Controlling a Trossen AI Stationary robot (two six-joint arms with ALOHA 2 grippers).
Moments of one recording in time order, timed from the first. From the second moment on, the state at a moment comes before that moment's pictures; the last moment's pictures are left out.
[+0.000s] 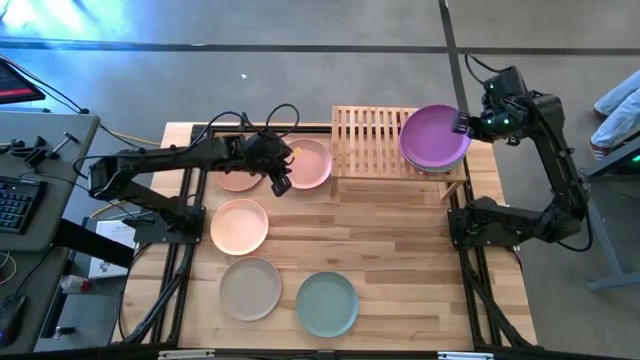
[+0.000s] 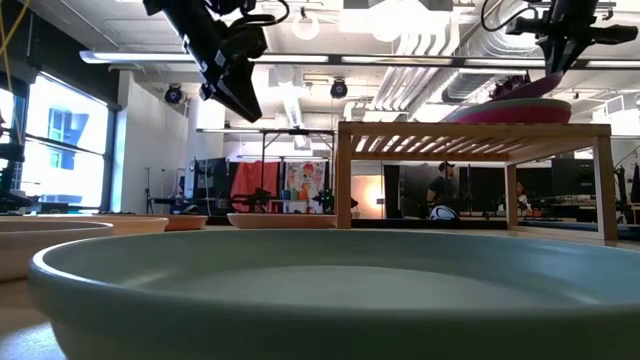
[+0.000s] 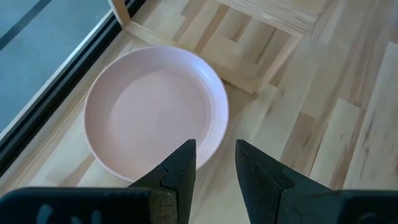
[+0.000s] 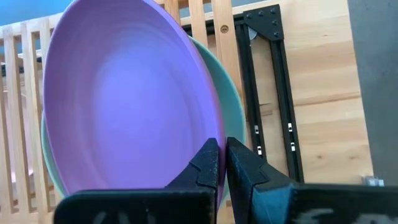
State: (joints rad) left arm 0.31 1.34 1.07 -0.61 -0.13 -0.15; right arm -1.22 1.06 1.42 -1.50 -0.01 0.50
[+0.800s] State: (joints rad) left arm 0.31 1.34 1.07 -0.60 -0.14 -0.15; right arm -1.22 1.06 1.42 -1.50 0.04 0.49
